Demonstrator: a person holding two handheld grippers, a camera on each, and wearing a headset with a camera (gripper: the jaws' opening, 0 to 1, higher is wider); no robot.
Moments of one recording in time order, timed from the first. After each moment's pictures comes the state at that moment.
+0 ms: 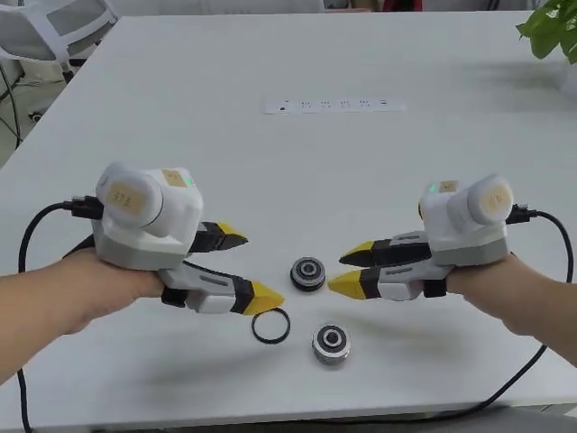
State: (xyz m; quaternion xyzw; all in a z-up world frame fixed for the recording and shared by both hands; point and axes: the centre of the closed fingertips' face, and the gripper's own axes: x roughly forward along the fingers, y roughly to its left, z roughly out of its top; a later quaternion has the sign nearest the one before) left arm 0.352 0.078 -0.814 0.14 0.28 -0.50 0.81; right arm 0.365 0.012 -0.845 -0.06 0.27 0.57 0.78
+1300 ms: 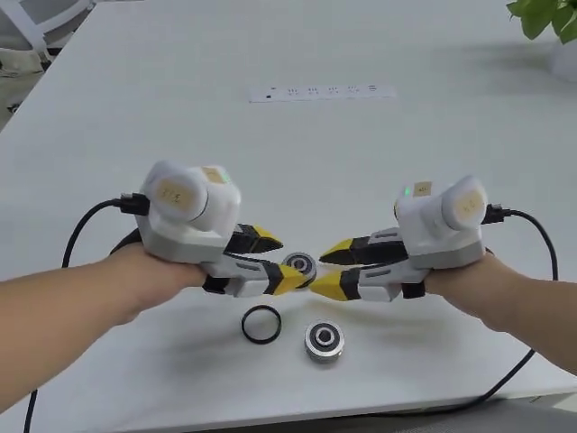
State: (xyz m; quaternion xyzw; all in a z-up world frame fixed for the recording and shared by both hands) left arm 0.374 0.036 -0.836 0.12 0.28 -0.51 0.80; right arm 0.366 0.022 -0.858 -0.08 0.26 0.58 0.77
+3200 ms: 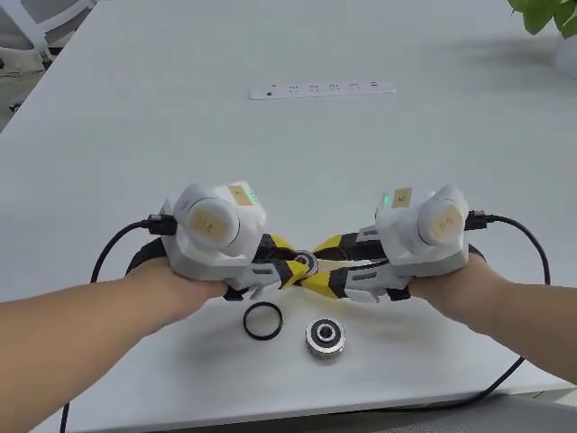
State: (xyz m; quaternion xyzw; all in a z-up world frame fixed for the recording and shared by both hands) left arm 0.376 0.029 -0.849 0.19 0.25 -0.49 0.81; right arm 0.369 0.034 -0.862 -0.17 0.22 0.57 0.78
